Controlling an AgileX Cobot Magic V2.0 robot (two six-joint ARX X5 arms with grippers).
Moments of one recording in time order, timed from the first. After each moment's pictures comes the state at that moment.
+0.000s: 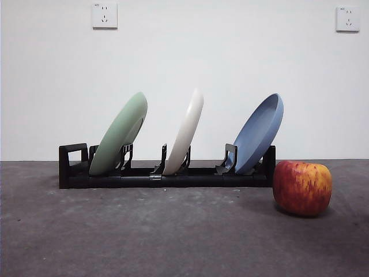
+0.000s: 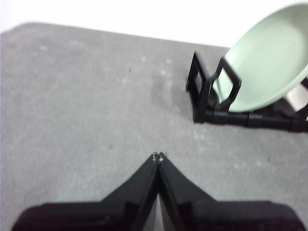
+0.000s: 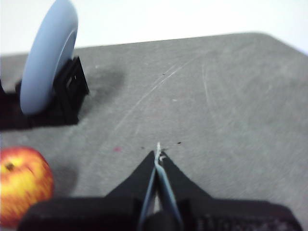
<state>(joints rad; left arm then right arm) -0.03 0.08 0.02 -0.15 -0.07 -0.16 -0.07 0.01 0.02 -0.19 -0.03 0.09</state>
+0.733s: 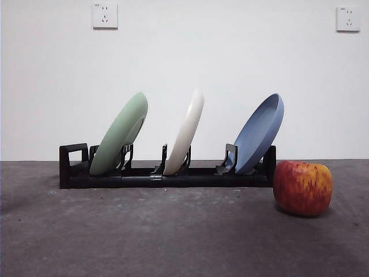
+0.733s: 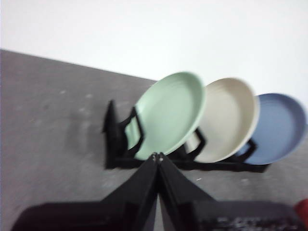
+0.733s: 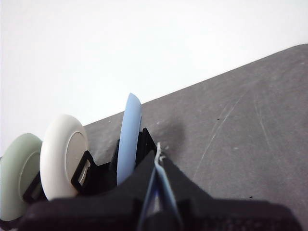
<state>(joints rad) -0.03 0.31 0.41 -0.24 0.23 -0.30 -0.07 0.23 0.43 -0.28 -0.17 0.35</state>
